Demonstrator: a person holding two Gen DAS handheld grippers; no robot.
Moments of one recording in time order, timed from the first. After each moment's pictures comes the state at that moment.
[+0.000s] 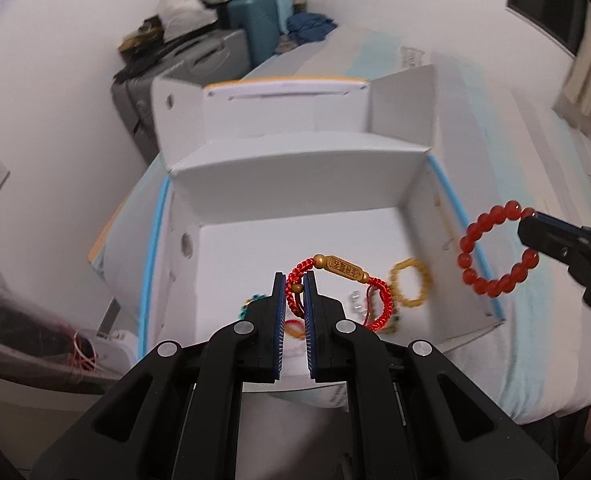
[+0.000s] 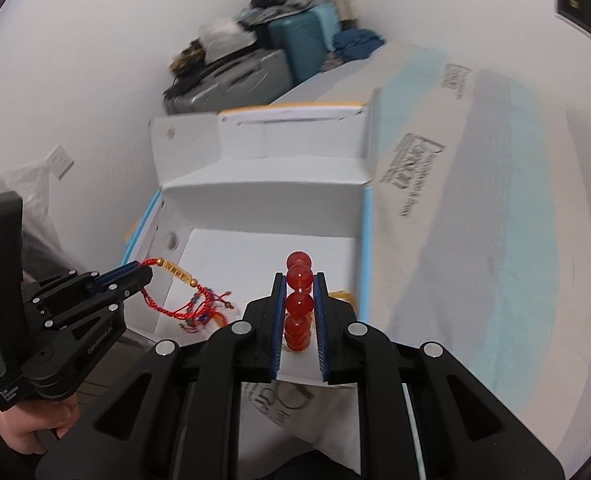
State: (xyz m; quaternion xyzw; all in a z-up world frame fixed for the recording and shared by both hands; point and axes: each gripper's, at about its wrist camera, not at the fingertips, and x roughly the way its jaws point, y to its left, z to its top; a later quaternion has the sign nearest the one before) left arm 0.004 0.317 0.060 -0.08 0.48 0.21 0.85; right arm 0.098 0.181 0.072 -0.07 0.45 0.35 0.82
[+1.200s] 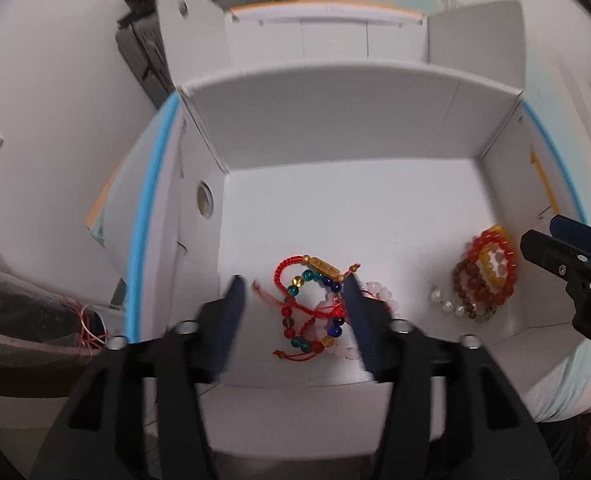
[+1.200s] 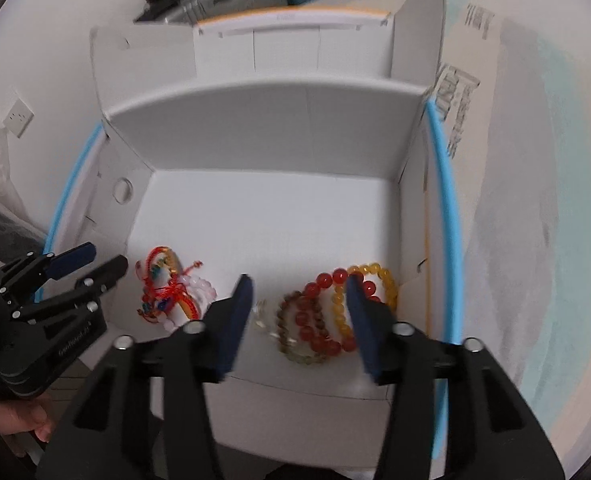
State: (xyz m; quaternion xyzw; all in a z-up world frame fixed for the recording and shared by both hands) left arm 0.022 0.363 -0.013 -0.09 0.54 0.24 0.80; right arm 0.125 0.230 -0.012 -0.11 0.52 0.32 0.79
